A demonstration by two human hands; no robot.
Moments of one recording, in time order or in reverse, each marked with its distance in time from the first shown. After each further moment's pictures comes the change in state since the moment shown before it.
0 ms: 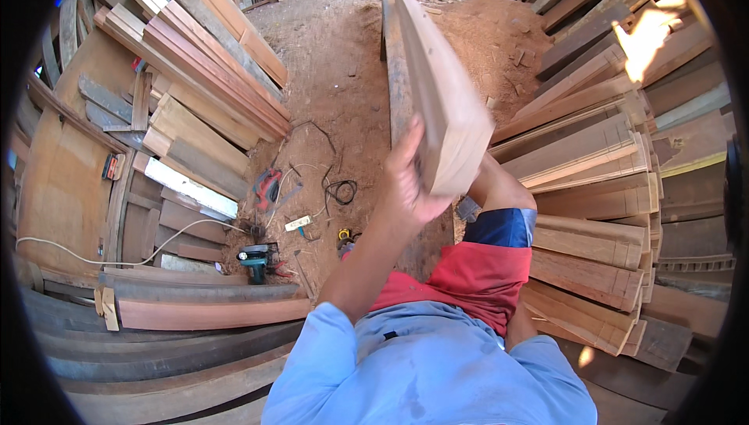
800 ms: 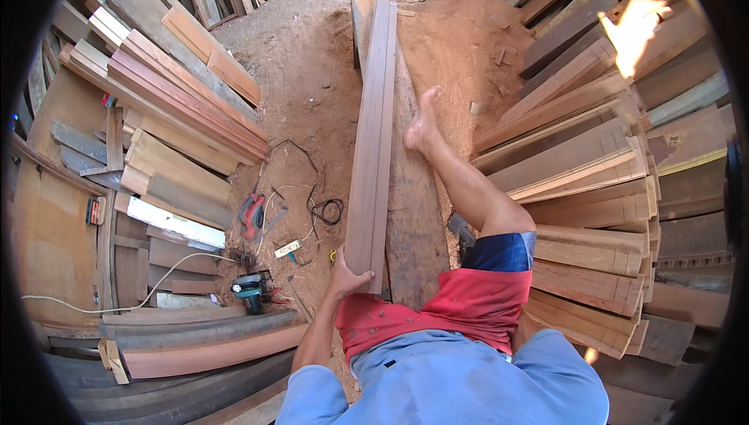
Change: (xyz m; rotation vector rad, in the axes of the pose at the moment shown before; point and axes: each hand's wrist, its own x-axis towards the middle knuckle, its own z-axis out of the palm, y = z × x) left_hand -0.143 0.058 -0.311 1.734 0.637 -0.163; right_hand 0.087 -0.004 -0.016 -0.006 0.296 -0.136
